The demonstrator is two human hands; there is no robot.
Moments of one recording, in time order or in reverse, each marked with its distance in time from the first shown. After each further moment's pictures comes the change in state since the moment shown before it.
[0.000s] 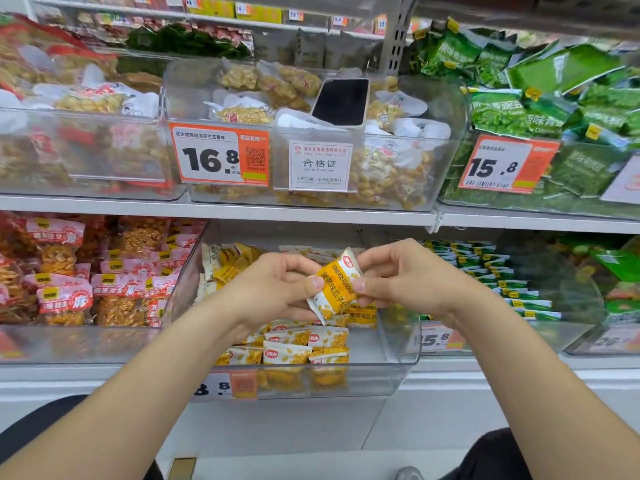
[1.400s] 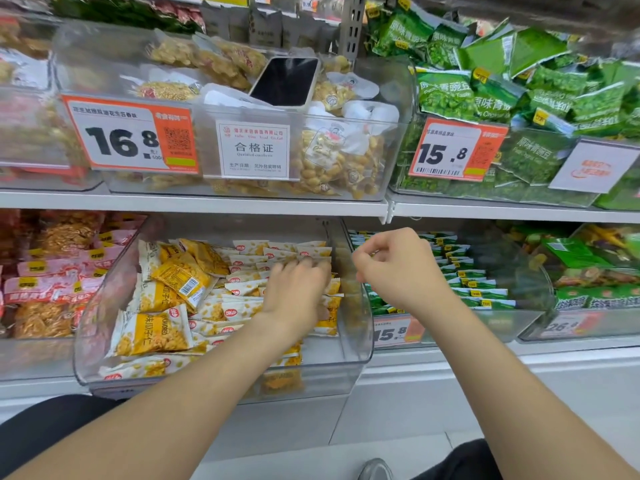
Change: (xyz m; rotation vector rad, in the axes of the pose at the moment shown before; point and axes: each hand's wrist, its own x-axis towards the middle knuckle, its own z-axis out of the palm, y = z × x) left_hand 0.100 -0.043 0.091 1.376 0.290 0.273; right_hand 0.003 0.036 -0.026 -0.351 0.523 0.010
